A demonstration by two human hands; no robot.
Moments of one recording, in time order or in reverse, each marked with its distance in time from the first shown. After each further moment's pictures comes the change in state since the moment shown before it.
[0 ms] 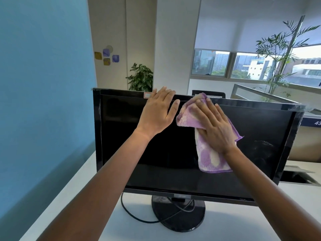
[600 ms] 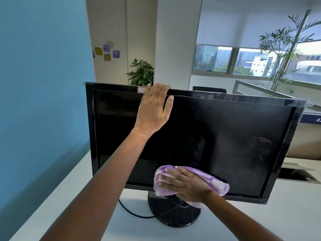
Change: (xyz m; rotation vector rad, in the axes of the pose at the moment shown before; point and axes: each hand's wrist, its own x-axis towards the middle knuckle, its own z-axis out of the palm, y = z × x) left_hand -0.005 0.008 0.012 -0.002 0.103 -0.070; right_hand -0.135 -0.082 0.055 -0.234 -0.423 -0.684
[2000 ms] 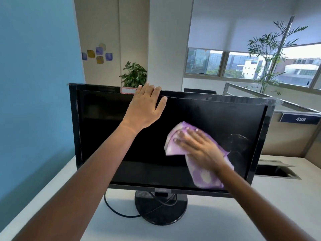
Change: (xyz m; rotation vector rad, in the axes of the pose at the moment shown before) left_hand 0.011 0.028 -0.007 0.121 -0.221 -0.002; right_hand -0.039 0.109 -0.042 0.110 0.266 0.395
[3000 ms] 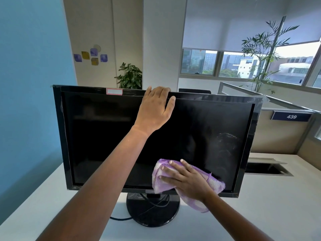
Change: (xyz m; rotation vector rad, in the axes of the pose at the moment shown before) left_hand 0.015 0.048 0.028 -0.119 0.100 0.061; right_hand -0.071 -0.058 0.043 -0.092 -0.192 -0.153
